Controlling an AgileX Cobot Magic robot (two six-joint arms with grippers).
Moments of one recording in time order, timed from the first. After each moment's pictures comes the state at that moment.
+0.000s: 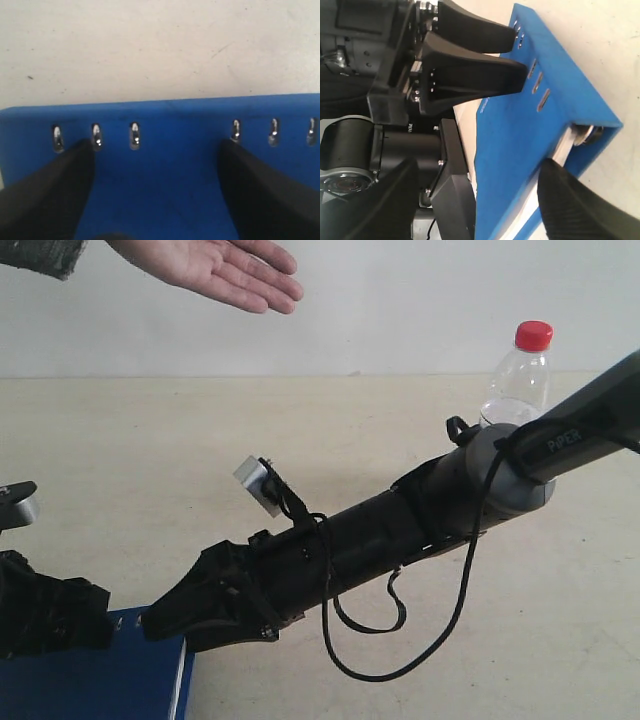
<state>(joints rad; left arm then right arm) -0.05 1.45 -0.48 -0.54 0.41 0.29 0.64 2.12 -1.05 1.71 1.12 -1.27</state>
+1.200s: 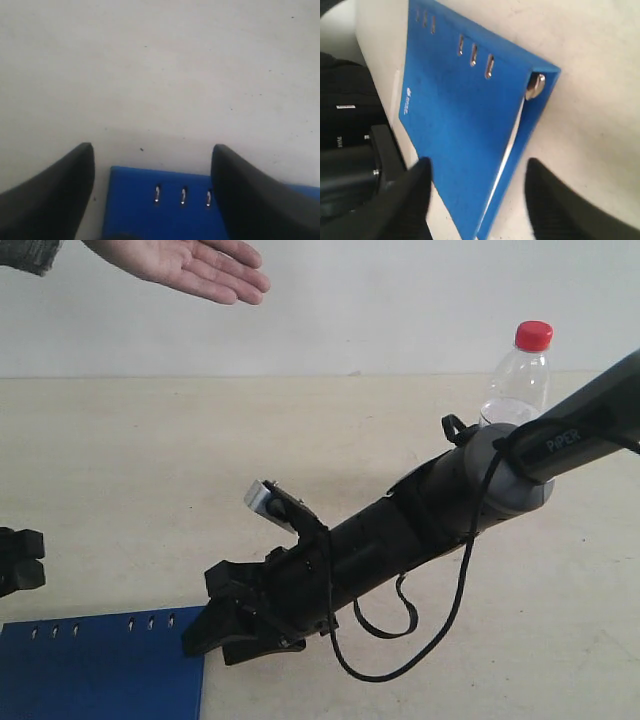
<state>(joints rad) 0.13 1.34 -0.43 -0.42 0.23 0.11 0.64 2.12 -1.05 1.58 0.91 -1.08</state>
